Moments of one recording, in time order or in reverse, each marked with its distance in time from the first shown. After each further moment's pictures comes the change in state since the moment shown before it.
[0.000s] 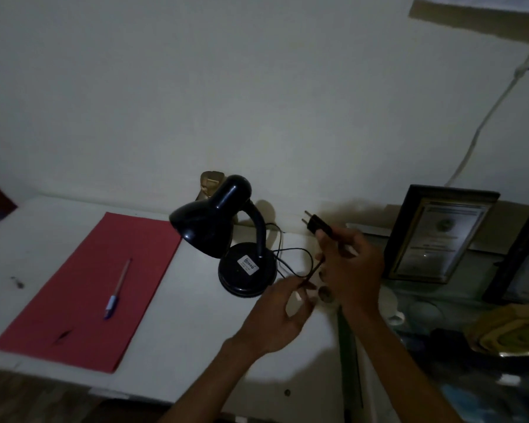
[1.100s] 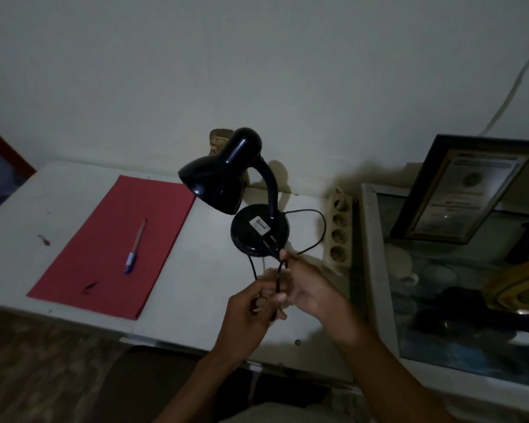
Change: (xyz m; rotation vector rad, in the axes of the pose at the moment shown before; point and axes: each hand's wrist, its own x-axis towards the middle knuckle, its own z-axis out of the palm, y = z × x) left_hand -0.095 -0.009 -0.015 -0.356 0.200 -0.371; right_hand -0.060 0.073 0.046 0.231 -0.547 1.070
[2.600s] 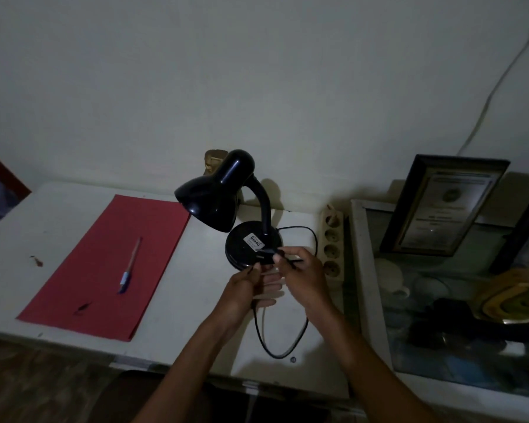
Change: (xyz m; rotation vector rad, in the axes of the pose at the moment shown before) left_hand 0.060 0.035 -0.006 -0.266 -0.050 -0.440; right_hand 0.008 -0.009 -0.007 -0.397 0.273 -0.665
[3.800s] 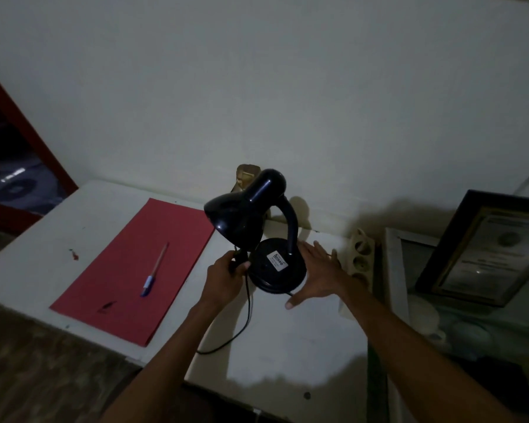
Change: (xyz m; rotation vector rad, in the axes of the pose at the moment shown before) left_hand 0.073 0.002 -0.087 0.710 0.446 0.357; right_hand 0.122 0.012 -0.003 -1.152 -0.615 -0.236
